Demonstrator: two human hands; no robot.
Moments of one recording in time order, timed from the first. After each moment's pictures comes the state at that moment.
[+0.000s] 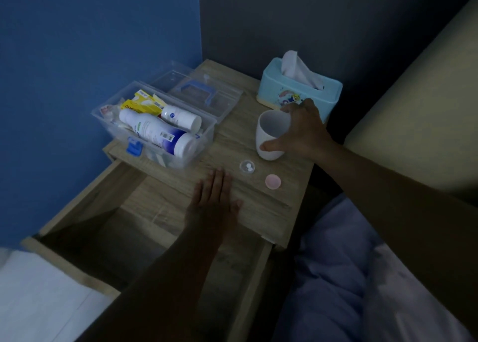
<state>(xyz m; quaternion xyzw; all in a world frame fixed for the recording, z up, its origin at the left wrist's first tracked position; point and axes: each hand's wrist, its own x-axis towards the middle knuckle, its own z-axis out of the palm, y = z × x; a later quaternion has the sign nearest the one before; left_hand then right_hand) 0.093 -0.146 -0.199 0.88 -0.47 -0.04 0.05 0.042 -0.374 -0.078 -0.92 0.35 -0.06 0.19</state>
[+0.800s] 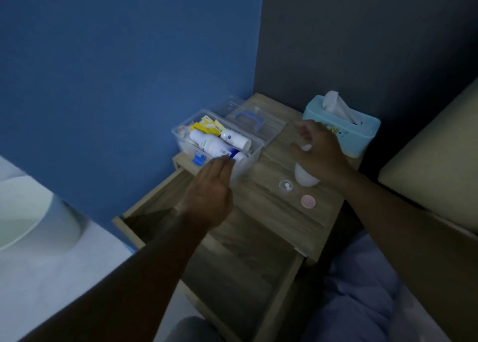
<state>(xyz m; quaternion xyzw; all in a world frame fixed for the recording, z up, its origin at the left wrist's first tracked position) 0.144 -0.073 -0.093 0.88 -0.44 0.02 0.18 0.058 -0.313 -0.045 -0.89 0.26 -0.18 0.34</state>
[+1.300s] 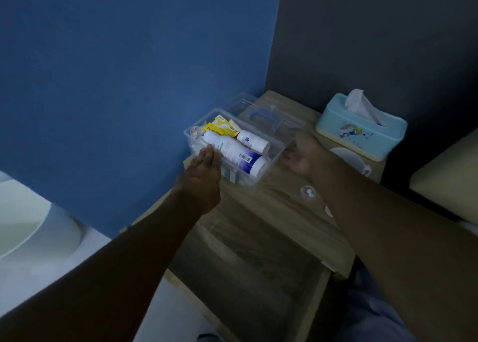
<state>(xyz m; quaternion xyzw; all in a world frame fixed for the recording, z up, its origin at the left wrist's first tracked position) 0.225 -0.058 -0.103 0.92 -0.39 -0.10 0.03 0.155 -0.282 -0.070 -0.48 0.41 -0.09 0.77</state>
